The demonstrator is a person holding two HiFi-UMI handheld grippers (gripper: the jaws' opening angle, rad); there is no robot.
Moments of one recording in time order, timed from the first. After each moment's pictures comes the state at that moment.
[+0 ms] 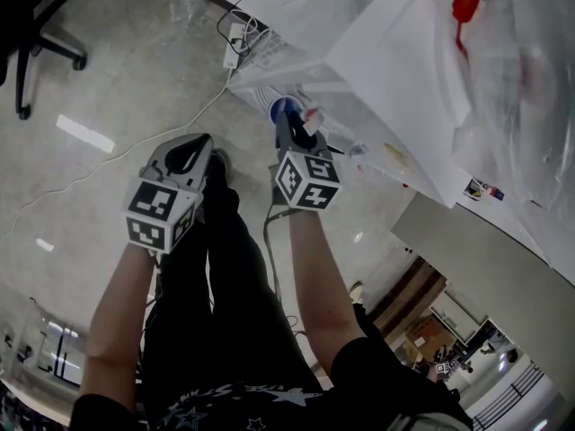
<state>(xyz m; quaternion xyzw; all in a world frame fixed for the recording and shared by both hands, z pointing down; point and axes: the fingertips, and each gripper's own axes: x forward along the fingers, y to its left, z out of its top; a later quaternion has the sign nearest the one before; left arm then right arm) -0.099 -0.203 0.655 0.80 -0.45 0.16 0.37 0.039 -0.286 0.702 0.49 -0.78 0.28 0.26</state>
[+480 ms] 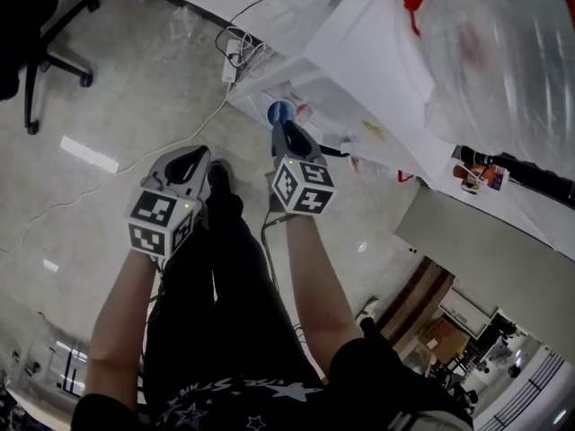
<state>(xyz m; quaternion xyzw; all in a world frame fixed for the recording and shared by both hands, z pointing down) -0.108 -0.178 0.617 0.81 -0.44 0.17 0.36 0.032 -0.264 0.661 0.50 -0.78 0.29 0.24</state>
